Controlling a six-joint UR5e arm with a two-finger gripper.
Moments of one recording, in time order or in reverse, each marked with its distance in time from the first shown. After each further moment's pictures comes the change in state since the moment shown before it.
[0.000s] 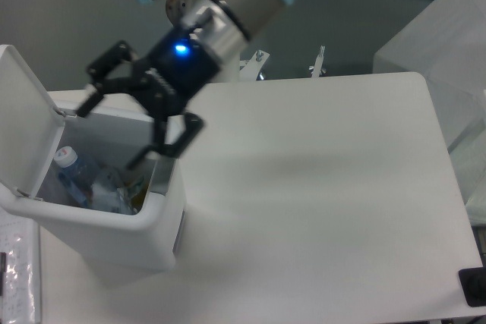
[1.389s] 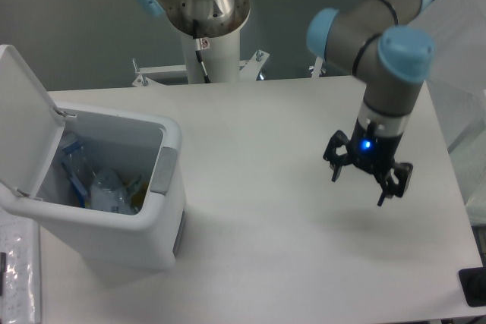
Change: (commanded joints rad) arm 0.060 -0.311 0.156 -0.314 1.008 0.634
